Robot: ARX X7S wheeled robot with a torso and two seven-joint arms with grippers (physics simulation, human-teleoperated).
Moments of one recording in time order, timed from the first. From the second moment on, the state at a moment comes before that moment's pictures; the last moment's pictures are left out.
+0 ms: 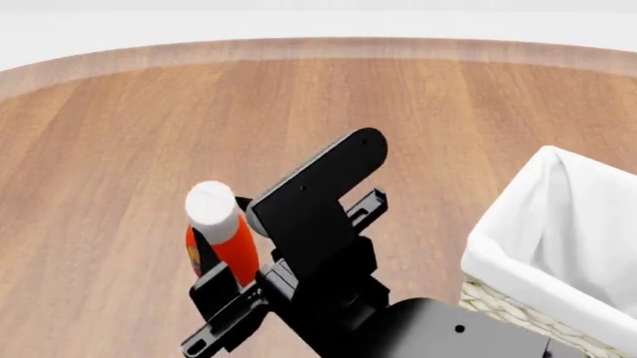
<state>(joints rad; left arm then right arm) 0.44 -0.41 -0.23 0.91 -0.65 -0.07 -0.31 1.01 0.62 -0.90 -0.39 1.08 0.57 0.28</state>
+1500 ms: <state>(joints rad) 0.42 -0.43 -0.17 0.88 -0.62 -0.07 -0.33 1.25 1.05 -0.57 -0.14 1.45 0.74 0.64</state>
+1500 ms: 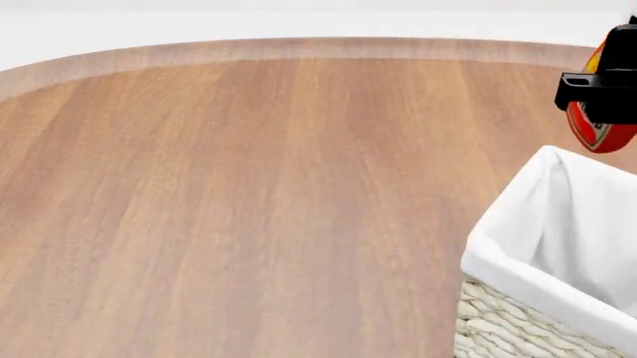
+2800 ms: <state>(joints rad) 0.52 -0.41 -0.18 0.88 -0.55 0.04 -0.28 1.19 0.77 -0.74 0.45 1.12 0.59 0.48</state>
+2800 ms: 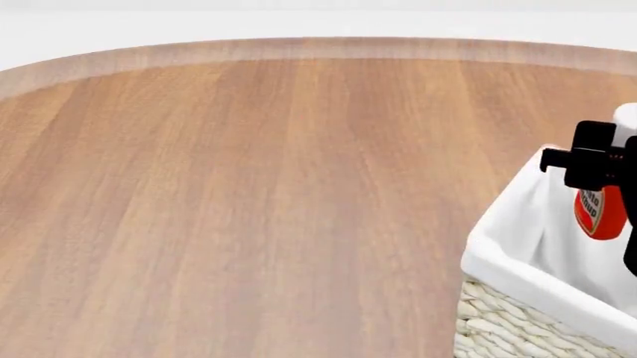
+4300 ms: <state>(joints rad) 0.59 -0.42 -0.19 0.90 -0.53 0.10 -0.28 1.20 0.62 -0.79 0.86 1.02 0.49 0.34</state>
